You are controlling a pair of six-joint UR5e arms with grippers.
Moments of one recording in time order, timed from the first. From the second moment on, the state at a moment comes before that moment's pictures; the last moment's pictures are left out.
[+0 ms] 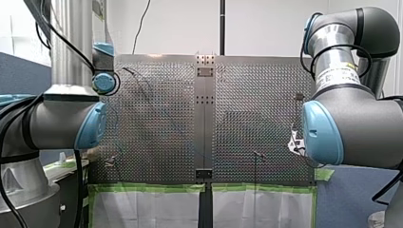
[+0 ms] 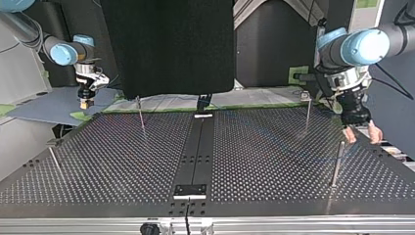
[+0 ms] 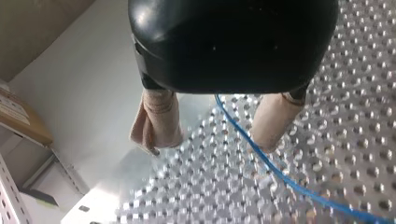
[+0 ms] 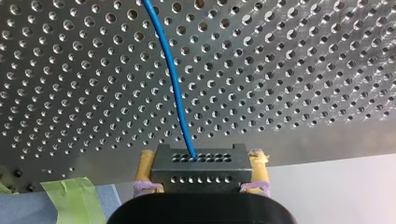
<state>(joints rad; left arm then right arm) 0.23 -1.55 -2.05 -2.50 -1.71 -2.38 1.54 -0.74 1.71 -0.95 1.35 1.72</state>
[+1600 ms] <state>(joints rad) 0.20 -1.66 -1.82 -2.47 -1.74 -2.50 1.55 -0.74 1.71 -0.94 1.36 1.71</state>
